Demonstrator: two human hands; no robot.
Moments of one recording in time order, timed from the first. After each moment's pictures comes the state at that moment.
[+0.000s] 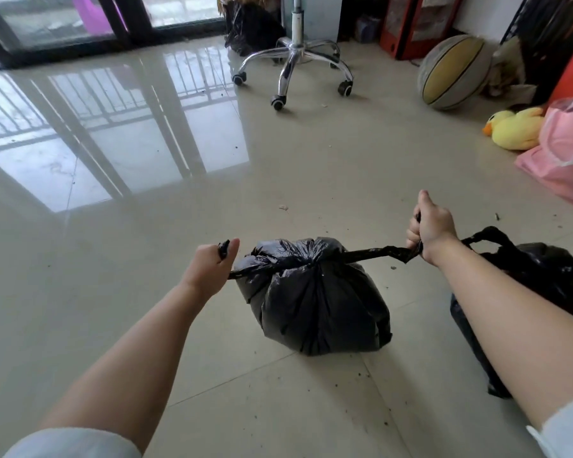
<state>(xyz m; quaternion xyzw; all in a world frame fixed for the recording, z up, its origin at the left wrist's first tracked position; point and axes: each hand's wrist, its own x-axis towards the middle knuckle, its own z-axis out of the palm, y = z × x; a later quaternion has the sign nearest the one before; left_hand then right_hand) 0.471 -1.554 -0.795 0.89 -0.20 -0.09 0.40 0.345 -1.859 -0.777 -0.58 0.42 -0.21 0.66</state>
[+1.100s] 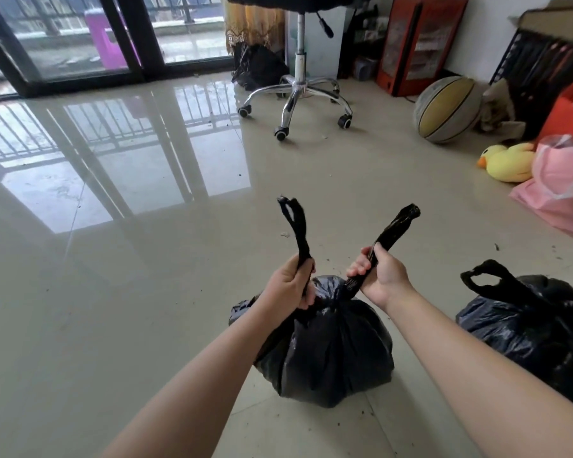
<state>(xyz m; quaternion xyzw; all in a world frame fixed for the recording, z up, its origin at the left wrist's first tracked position) 0.418 -1.637 -0.772 0.70 -0.21 -0.30 0.61 0.371 -1.786 -0.779 -0.31 0.33 -0.16 0.88</state>
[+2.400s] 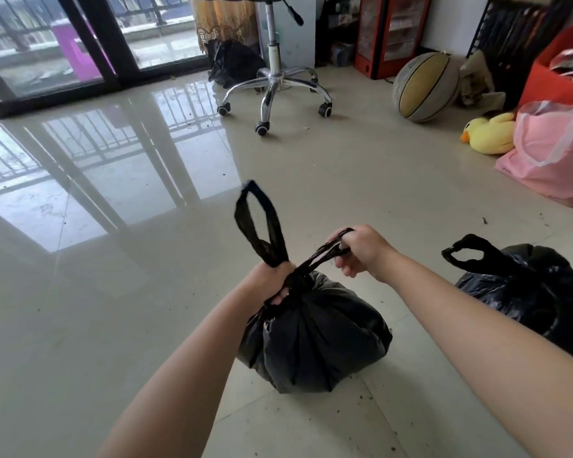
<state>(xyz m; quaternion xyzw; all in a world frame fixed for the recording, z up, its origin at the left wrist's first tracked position) 0.438 -1.647 -0.776 0.83 -0.15 -0.35 0.40 0.361 -1.799 -0.744 -0.71 0.29 0.04 0.64</state>
